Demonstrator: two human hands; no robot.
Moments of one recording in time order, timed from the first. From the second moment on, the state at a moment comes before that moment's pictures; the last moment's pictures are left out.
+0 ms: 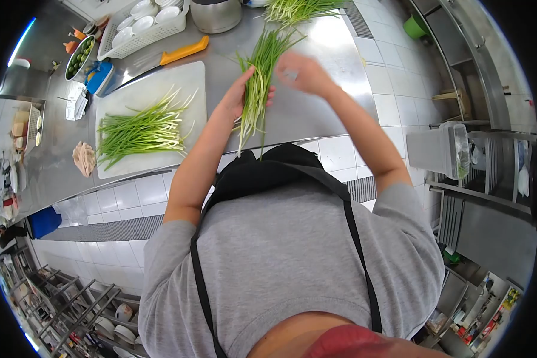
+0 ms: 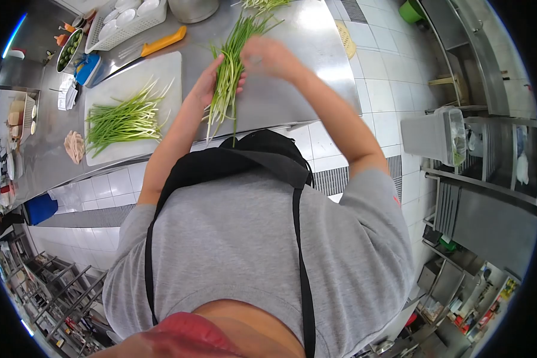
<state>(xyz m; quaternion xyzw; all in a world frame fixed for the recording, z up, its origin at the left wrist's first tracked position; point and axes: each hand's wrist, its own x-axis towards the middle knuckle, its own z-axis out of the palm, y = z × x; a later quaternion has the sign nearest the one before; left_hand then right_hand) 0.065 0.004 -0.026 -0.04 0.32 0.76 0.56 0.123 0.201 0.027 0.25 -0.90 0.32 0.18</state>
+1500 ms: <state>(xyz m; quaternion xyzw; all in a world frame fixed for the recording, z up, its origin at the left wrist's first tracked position) 0.027 0.095 0.101 0.51 0.61 0.61 0.04 0.108 0.210 0.084 -0.01 -0.84 0.53 0.16</state>
